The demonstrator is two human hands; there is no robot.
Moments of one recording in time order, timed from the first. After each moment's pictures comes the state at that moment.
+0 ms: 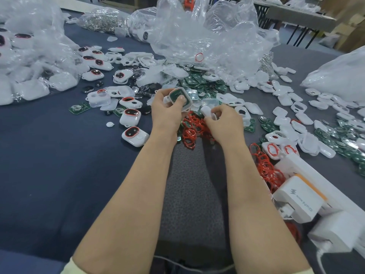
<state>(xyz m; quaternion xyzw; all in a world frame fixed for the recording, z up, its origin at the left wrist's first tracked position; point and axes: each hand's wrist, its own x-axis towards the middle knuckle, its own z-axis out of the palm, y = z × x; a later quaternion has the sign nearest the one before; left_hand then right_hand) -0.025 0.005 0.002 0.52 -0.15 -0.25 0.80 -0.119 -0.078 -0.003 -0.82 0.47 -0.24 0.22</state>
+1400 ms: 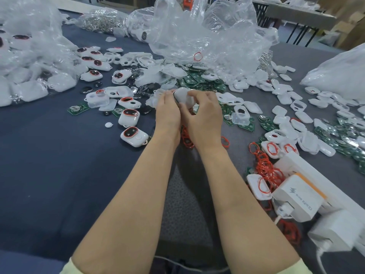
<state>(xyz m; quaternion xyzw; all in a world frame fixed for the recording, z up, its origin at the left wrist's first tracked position) -0.026 -0.007 0.005 0.47 -0.07 -0.30 0.83 -0.088 -0.030 0.005 -0.81 0.34 -0.42 0.24</state>
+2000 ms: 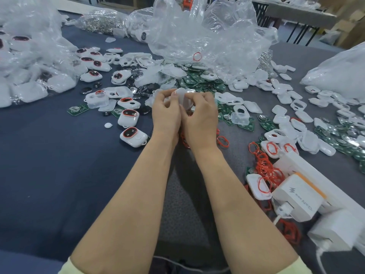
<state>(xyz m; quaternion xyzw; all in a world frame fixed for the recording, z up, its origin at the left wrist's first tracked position) -0.027 0.001 -0.002 0.56 -0.13 -0.21 0.79 -0.084 -0.024 0.001 -0.80 0.33 -0.42 0.27</state>
